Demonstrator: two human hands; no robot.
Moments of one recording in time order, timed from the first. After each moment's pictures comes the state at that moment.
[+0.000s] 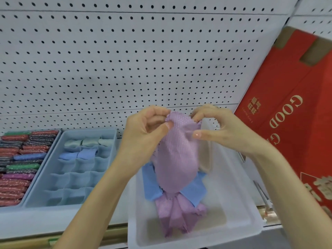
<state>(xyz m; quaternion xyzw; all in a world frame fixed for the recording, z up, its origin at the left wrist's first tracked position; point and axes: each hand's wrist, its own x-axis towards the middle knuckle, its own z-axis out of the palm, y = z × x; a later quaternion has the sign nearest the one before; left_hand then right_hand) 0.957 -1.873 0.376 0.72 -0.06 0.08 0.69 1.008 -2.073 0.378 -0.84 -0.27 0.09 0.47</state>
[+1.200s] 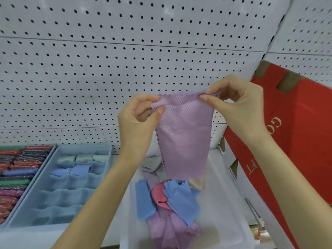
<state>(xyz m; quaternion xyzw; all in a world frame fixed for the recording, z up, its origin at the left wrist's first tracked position) 0.985 -1.881 0.399 0.63 -0.06 0.26 0.73 1.017 -2.070 0.444 -0.79 -0.24 -0.29 0.49</state>
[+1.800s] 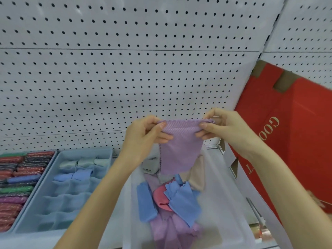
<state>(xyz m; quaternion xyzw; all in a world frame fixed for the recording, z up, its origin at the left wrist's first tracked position) 0.995 -1.875 0.387 0.74 -0.05 0.07 0.67 1.017 -2.091 0.416 -0.77 -0.12 0.06 0.62</state>
